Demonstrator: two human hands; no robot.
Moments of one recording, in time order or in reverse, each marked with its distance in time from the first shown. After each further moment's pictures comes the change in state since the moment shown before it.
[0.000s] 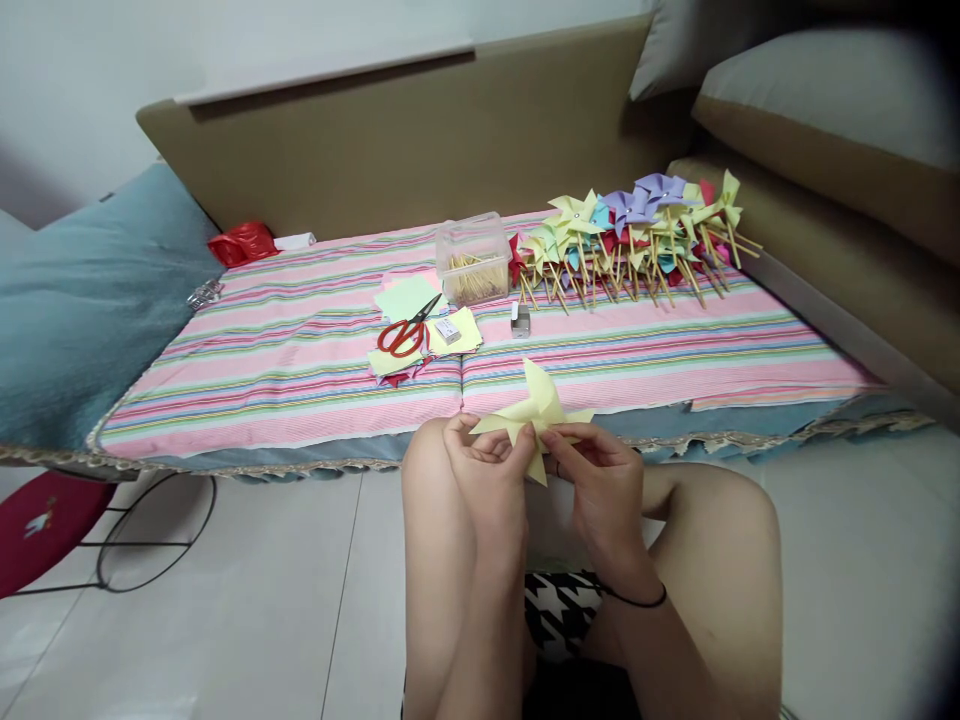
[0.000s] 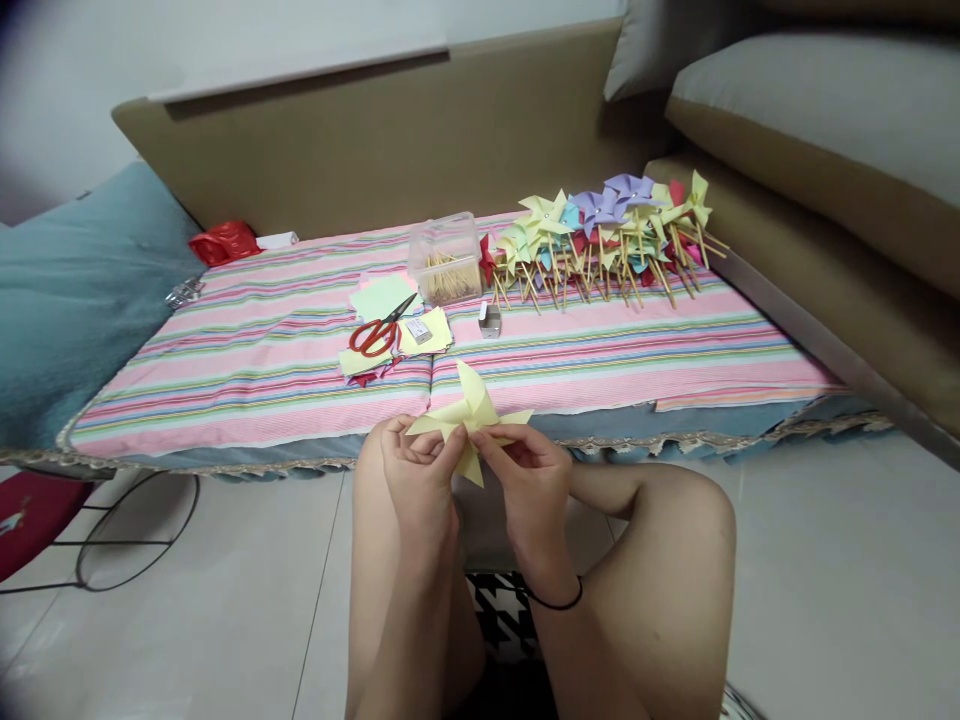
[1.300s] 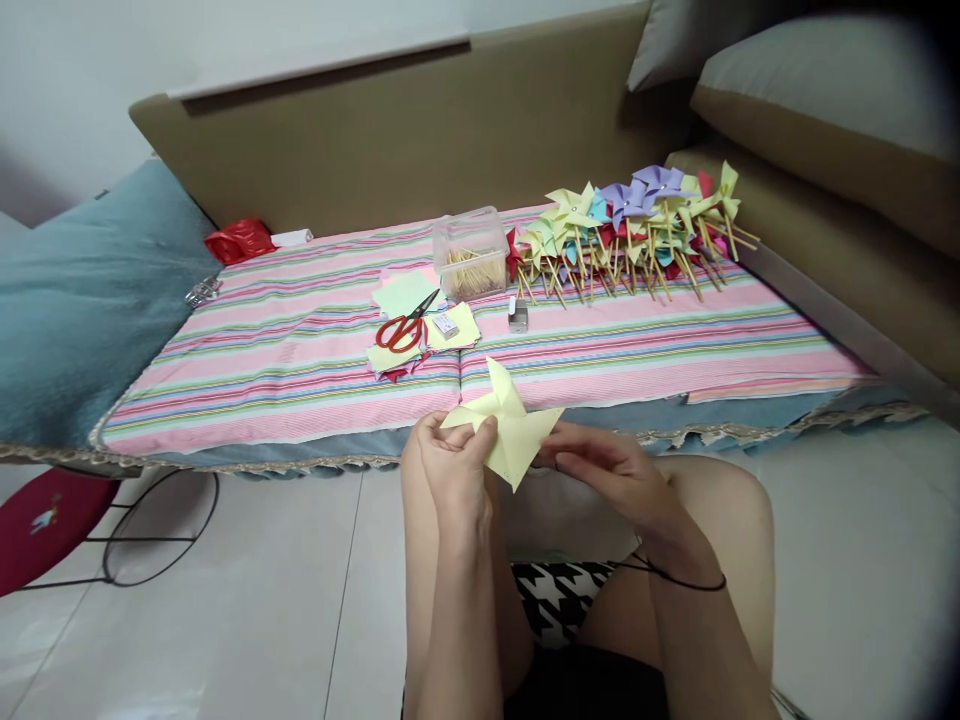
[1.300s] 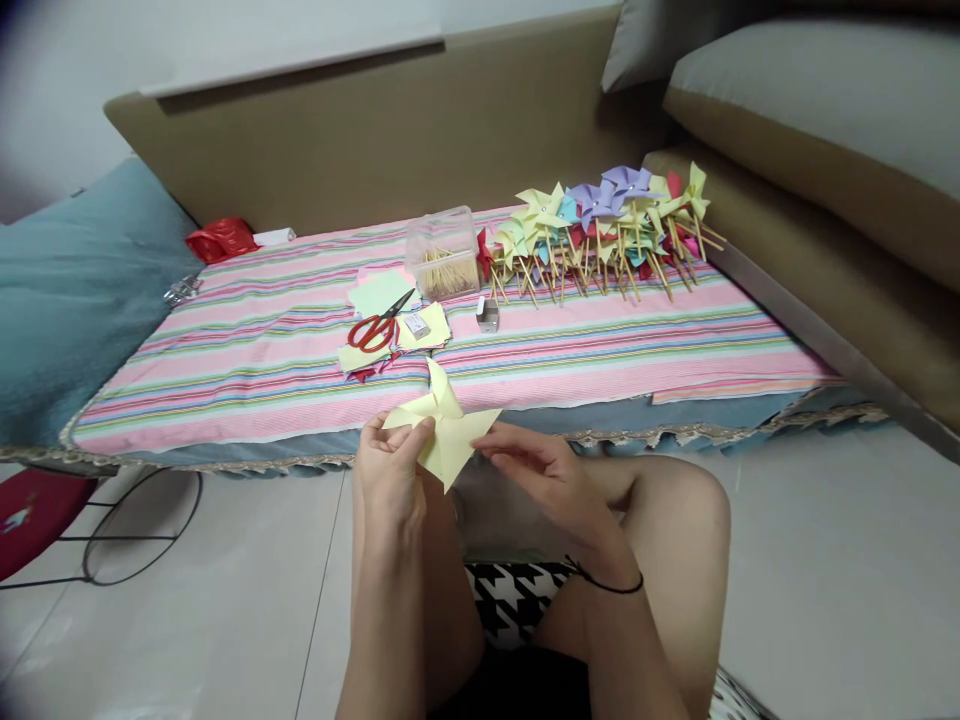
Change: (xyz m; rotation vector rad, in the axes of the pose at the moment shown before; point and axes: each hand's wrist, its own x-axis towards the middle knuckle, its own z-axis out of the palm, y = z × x) left_hand 0.019 0.008 -0.021 0.066 0.155 -0.034; right_hand 0.014 -0.024 -0.045 -0.197 -0.630 0.138
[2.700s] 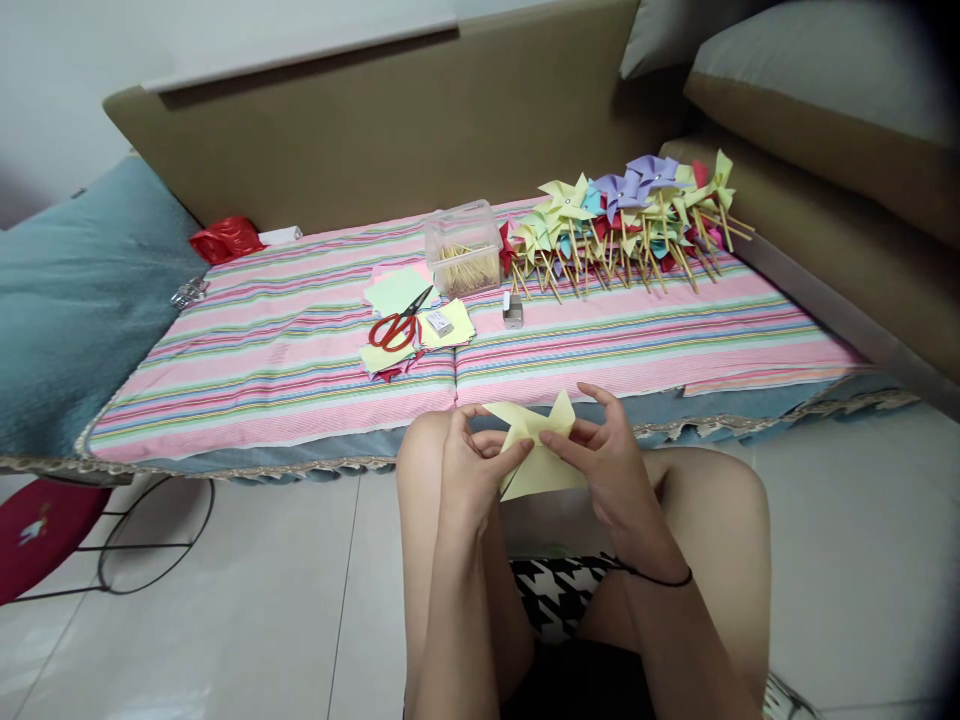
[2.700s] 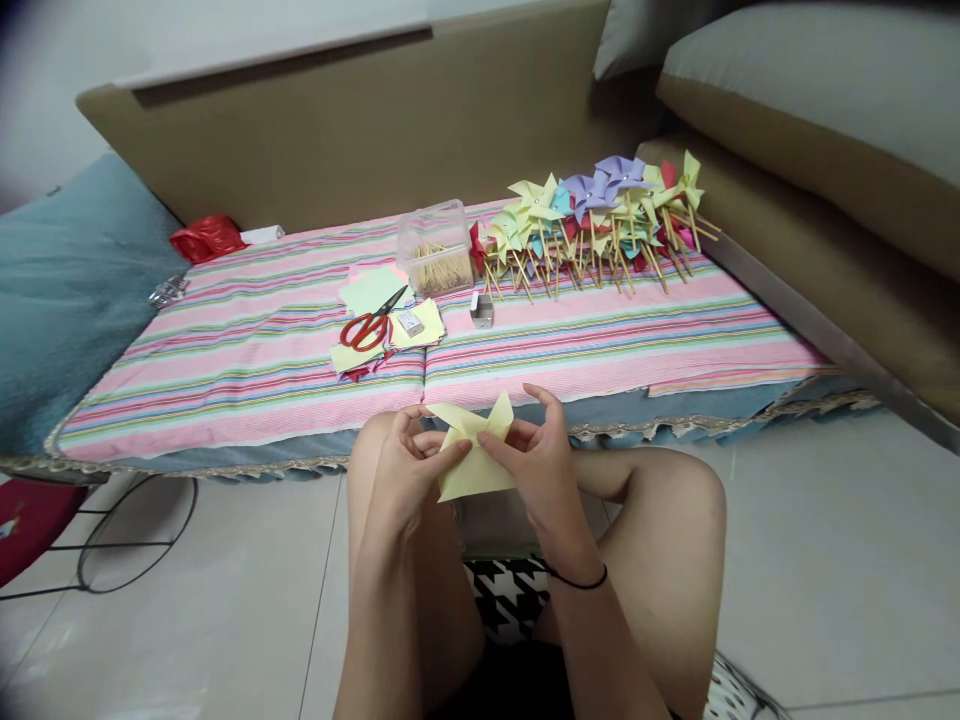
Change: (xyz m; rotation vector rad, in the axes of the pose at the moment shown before) left_hand -0.006 0.011 -0.001 0.243 -0.421 -0.258; right_hand 0.014 0.000 0.024 0.238 0.479 0.119
